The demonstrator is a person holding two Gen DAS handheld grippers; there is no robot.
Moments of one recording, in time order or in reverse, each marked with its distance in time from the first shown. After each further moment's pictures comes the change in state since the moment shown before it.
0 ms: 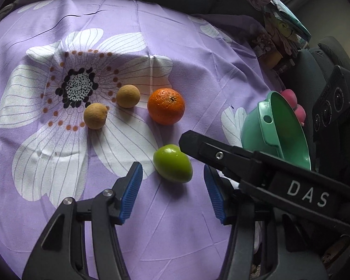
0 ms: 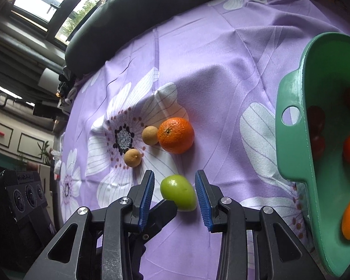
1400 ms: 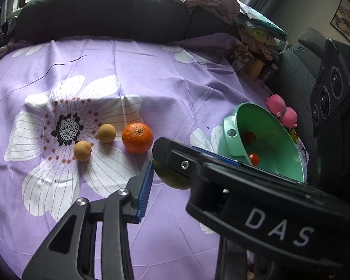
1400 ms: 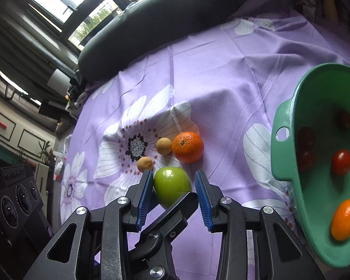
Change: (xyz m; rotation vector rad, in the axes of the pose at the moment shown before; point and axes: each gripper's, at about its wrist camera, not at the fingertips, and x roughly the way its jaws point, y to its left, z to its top) left arm -0.032 -0.043 -0.006 0.154 -0.212 0.025; right arm -0.037 0.018 -0.008 -0.089 -0.155 0.001
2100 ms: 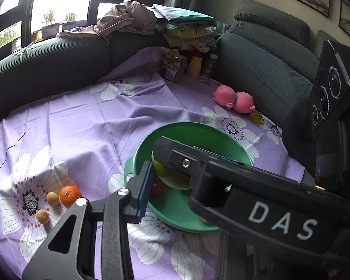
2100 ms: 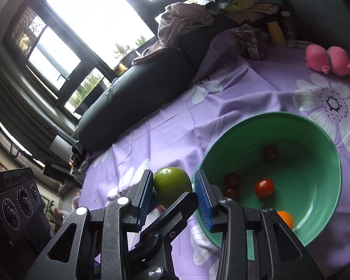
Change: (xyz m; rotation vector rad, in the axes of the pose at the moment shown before) left arm 0.009 -0.119 0.023 0.360 -0.061 -0.151; right arm -0.109 -0.064 0.004 0.188 -0.344 -0.038
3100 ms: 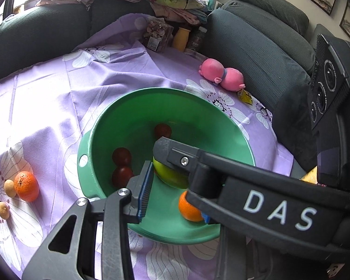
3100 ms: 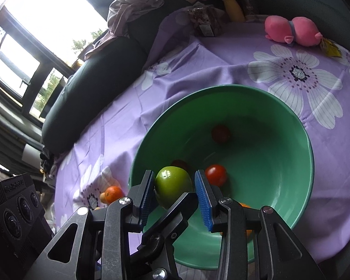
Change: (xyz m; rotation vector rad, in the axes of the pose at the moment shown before) left arm 0.057 -0.005 -0.013 -0.049 0.152 -0.124; right arm 0.019 -0.050 -0.004 0.115 0.113 -0.175
